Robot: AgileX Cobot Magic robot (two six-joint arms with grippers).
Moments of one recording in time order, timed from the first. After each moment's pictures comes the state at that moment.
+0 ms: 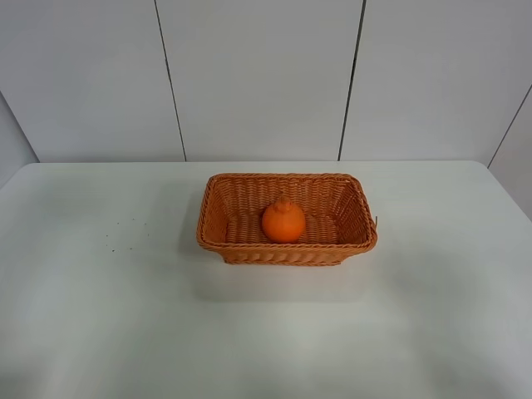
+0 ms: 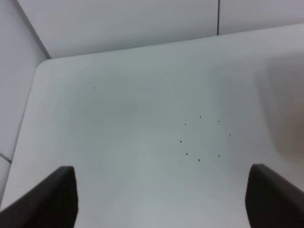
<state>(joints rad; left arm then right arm) 0.11 0.63 -0.77 -0.01 0.64 0.25 0.00 0.00 -0.50 0.00 1.02 0.01</state>
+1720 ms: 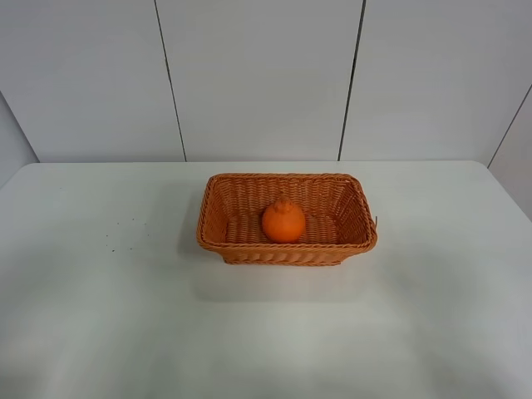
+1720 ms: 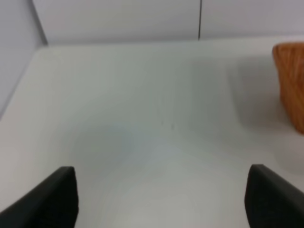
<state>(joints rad) 0.10 -0.01 -0.59 0.00 0.98 0.10 0.00 0.00 -0.50 0.00 1.02 0.01</state>
